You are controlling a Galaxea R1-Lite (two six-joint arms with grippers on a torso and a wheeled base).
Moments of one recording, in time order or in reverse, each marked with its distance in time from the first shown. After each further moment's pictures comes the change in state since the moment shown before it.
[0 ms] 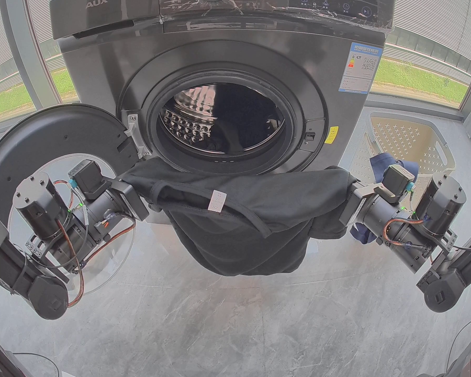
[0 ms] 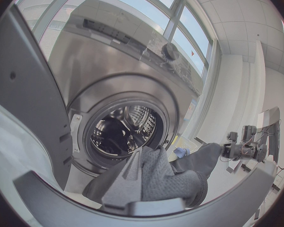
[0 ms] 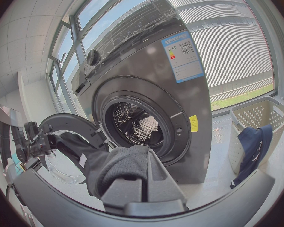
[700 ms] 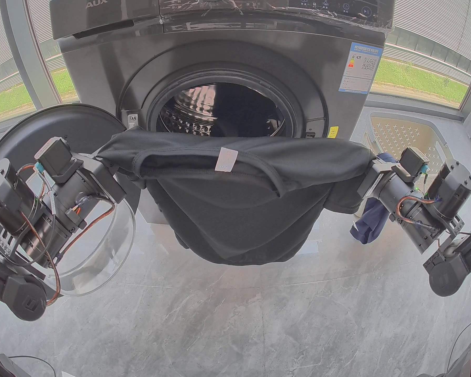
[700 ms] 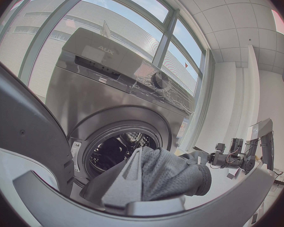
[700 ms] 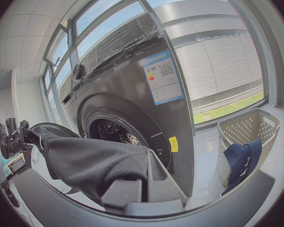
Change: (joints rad) left arm -0.009 -0.167 0.004 0.024 0.003 0.001; right arm -0.104 -0.004 -0.051 -0.045 -0.015 -0.012
